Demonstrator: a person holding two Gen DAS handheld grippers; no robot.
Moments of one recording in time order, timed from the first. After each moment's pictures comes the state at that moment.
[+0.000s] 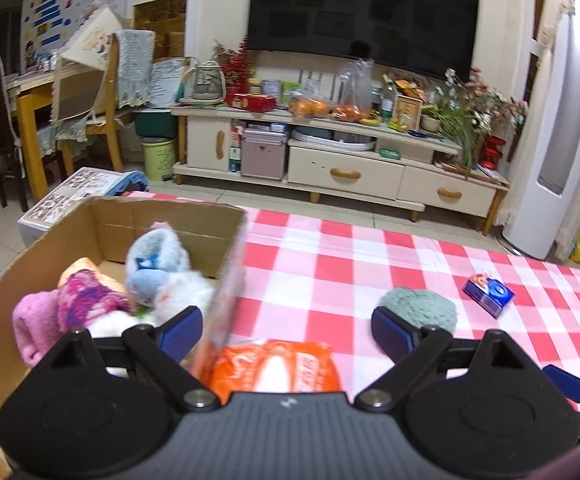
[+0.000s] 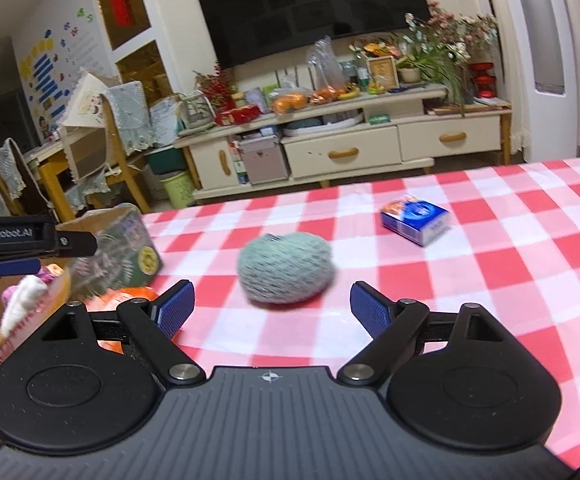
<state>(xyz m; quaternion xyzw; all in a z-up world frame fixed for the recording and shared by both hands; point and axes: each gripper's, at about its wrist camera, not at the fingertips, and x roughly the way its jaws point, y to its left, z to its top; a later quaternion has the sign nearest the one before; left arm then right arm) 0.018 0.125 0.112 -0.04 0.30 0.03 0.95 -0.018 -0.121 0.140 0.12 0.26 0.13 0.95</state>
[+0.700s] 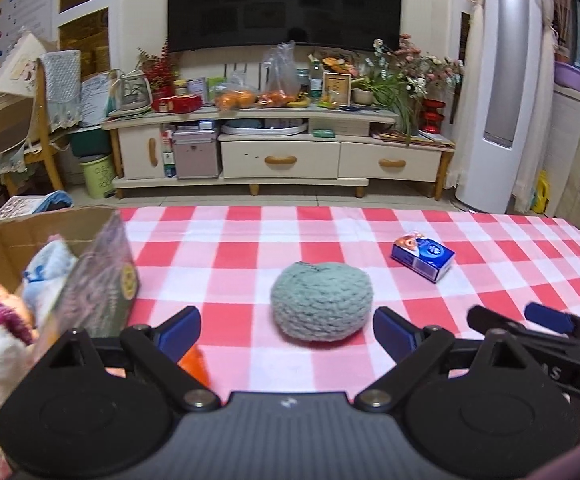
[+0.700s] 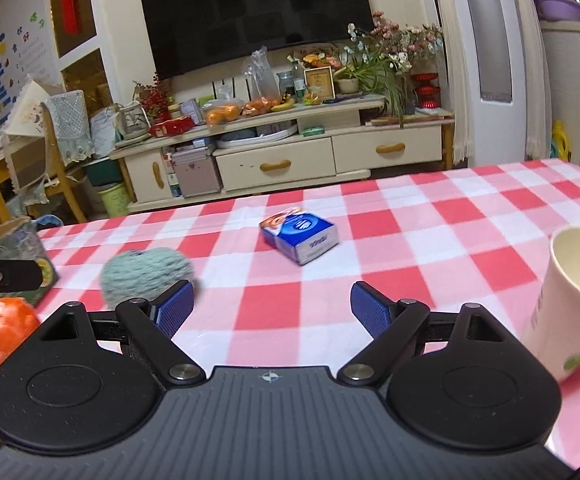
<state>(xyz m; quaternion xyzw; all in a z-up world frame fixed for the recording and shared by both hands) 0.034 0.042 0.085 0.01 0.30 -0.05 0.95 0.012 -0.194 0.107 0.10 0.24 0.04 0.96</state>
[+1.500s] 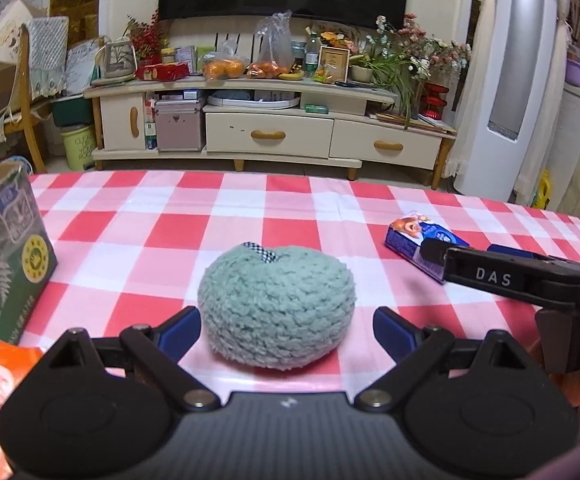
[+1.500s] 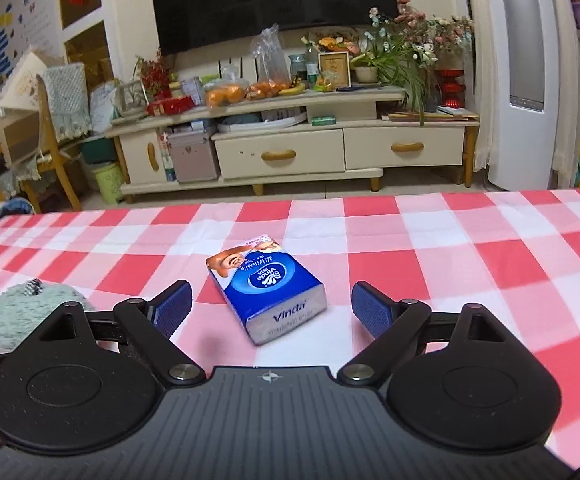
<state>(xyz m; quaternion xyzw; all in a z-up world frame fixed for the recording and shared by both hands) 0.103 0.007 0.027 -0.02 0.33 -0.05 0.94 0.138 -0.210 0.081 0.06 0.27 0.07 0.96</state>
